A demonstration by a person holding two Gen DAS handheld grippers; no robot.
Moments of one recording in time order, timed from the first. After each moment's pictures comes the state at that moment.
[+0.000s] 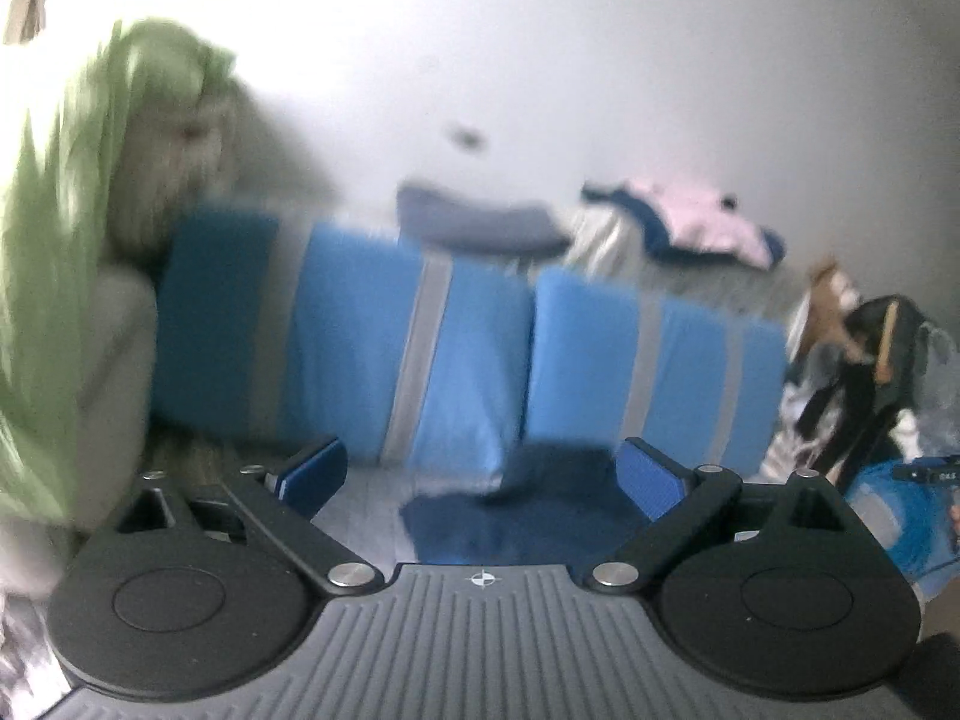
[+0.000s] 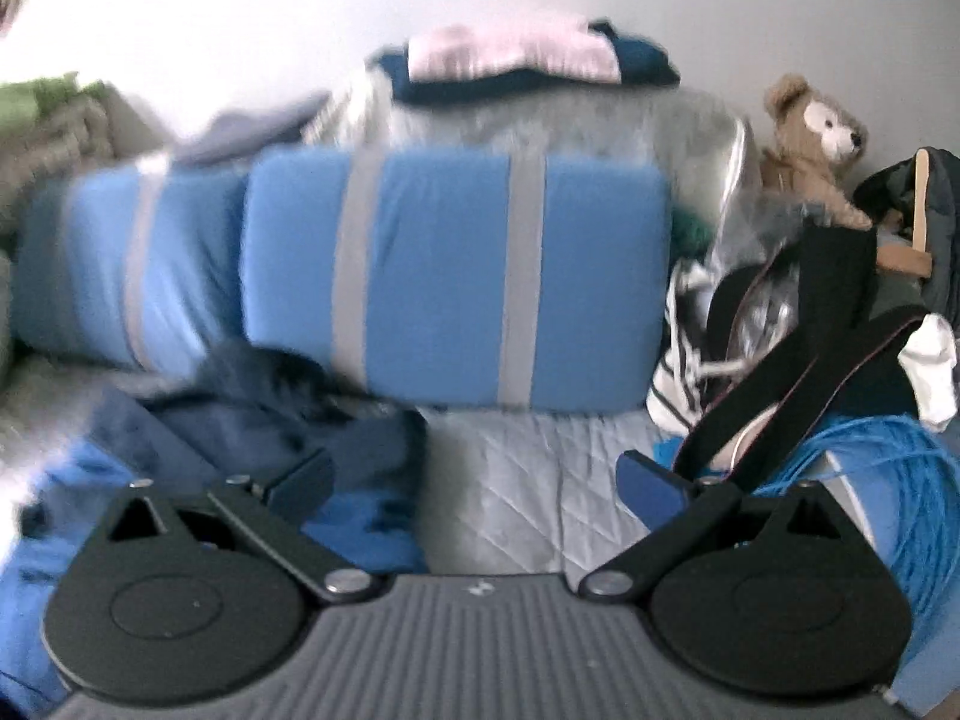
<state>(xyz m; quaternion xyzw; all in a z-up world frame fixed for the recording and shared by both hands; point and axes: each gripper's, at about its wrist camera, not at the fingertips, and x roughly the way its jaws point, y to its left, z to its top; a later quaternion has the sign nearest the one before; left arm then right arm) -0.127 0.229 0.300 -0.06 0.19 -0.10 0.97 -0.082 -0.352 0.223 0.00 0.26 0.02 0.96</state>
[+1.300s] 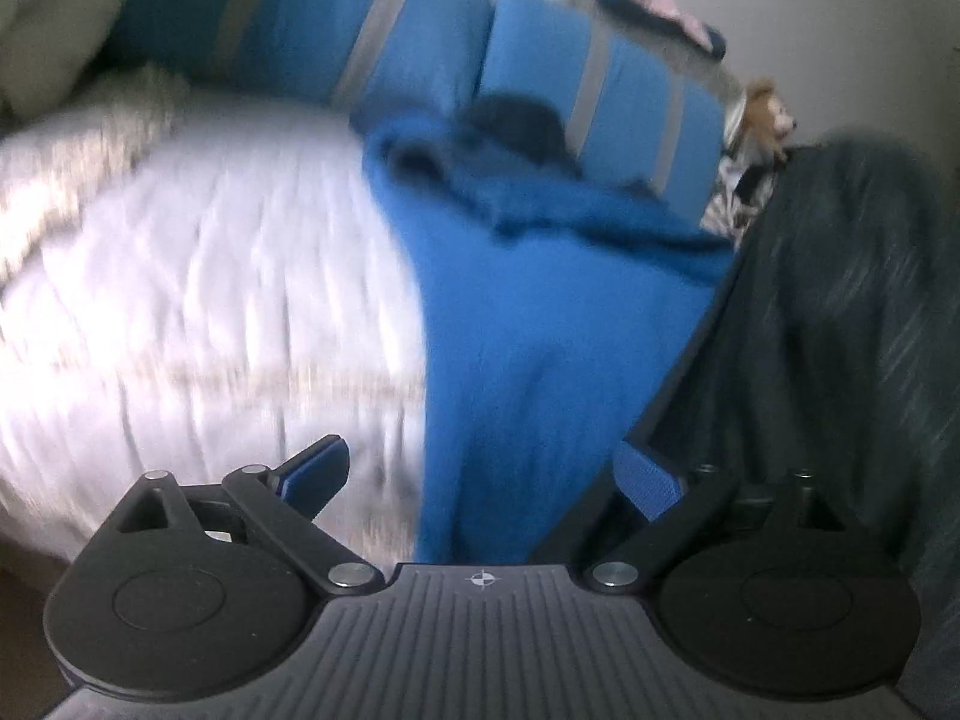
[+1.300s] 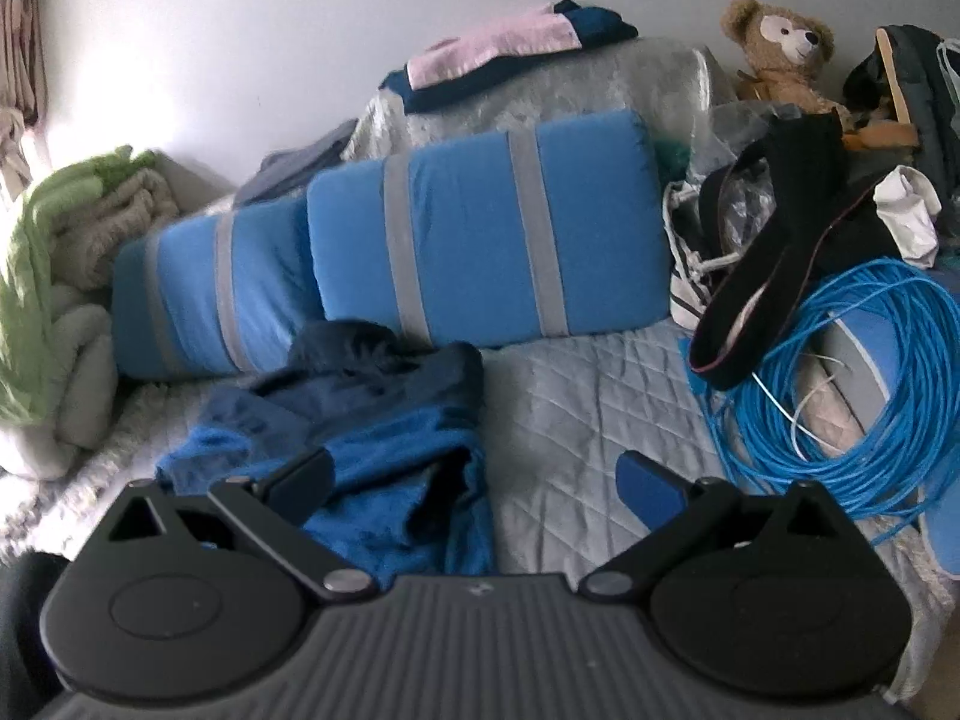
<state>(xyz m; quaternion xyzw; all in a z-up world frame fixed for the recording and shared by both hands) -0.225 0.231 -0.059 -0.11 0.33 -0.21 0.92 -0.215 -0.421 0.168 0.09 0.28 0.08 0.95</state>
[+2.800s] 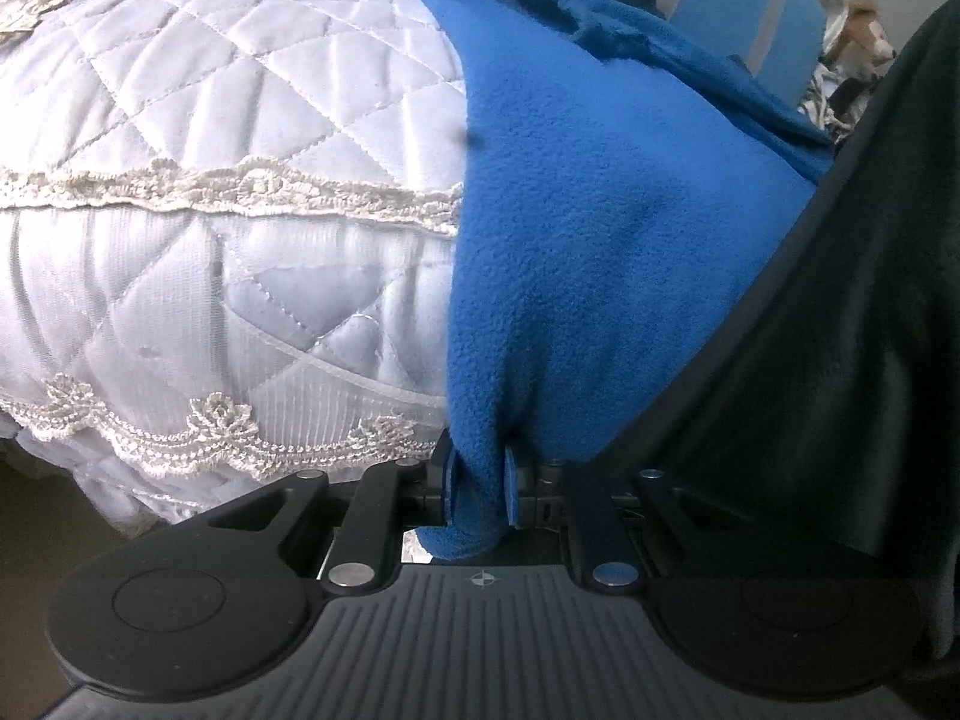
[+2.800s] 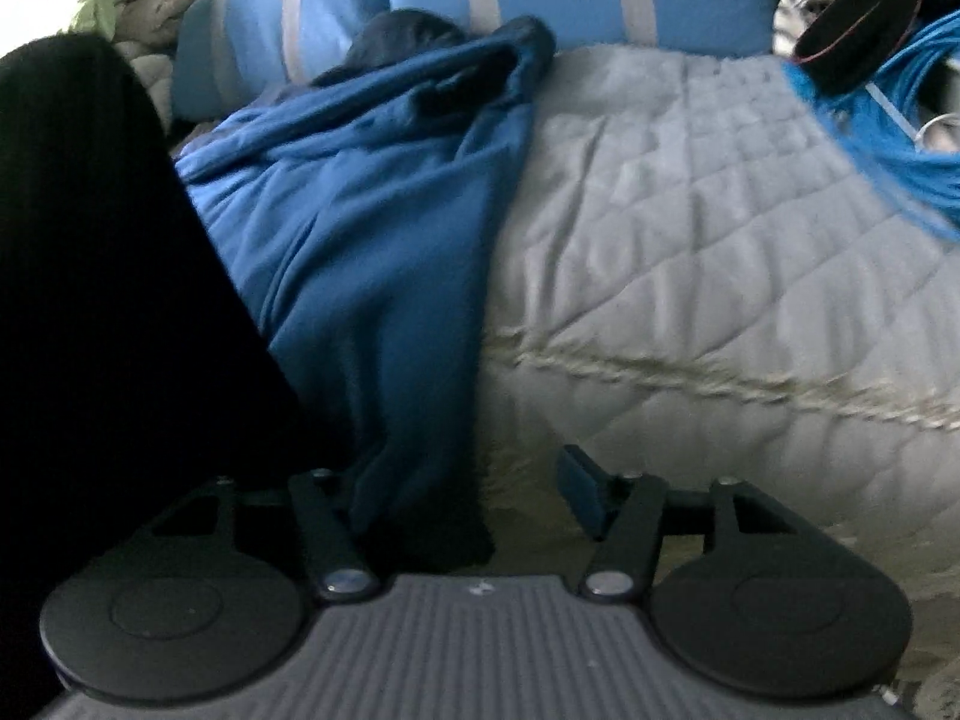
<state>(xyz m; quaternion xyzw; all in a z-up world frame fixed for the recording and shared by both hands) -0.163 0.204 -0.098 -0.11 0.46 -0.15 0.87 -0.259 -0.420 -0.073 0.04 0.41 0.22 0.88</state>
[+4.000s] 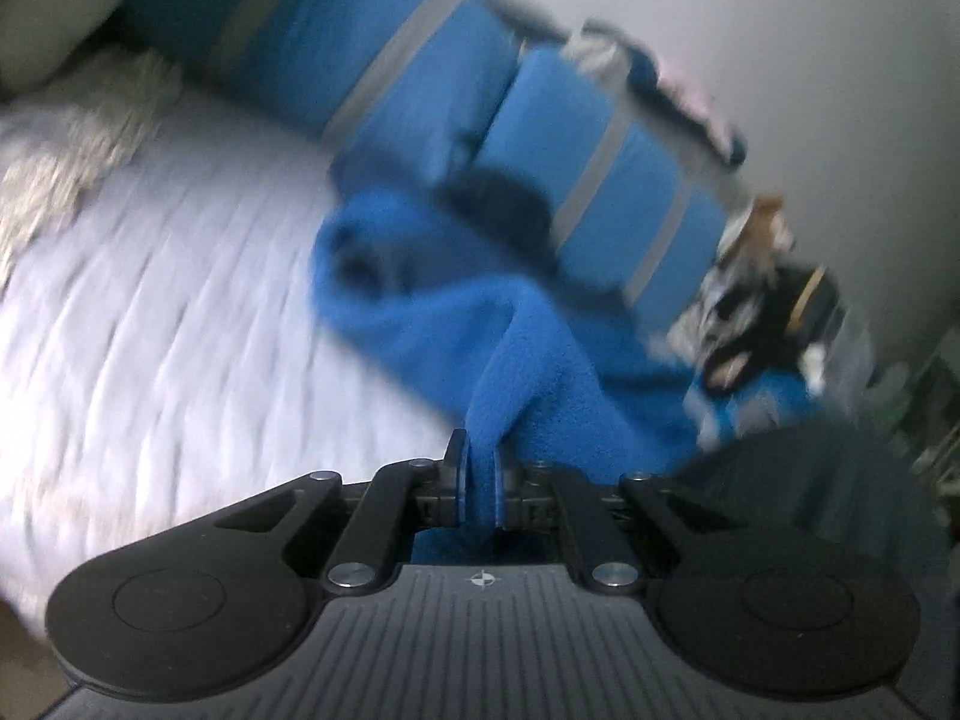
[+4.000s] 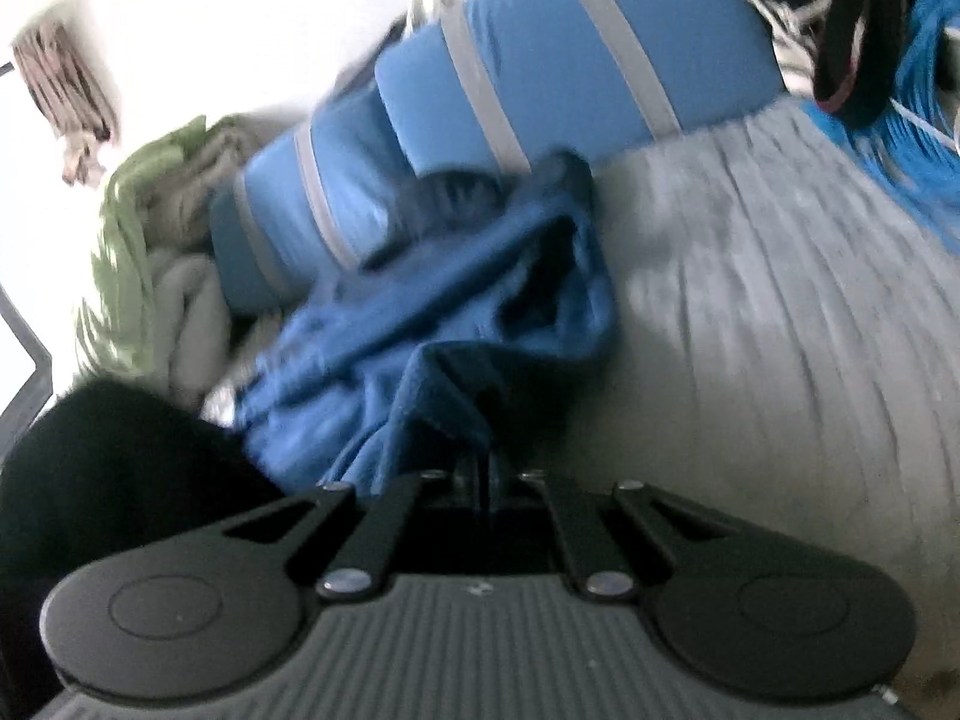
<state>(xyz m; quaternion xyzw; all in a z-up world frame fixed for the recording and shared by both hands) -0.160 0.223 0.021 -0.25 0.28 -0.20 0.91 -0.201 -0.402 0.012 0.22 0.31 0.23 0.90</state>
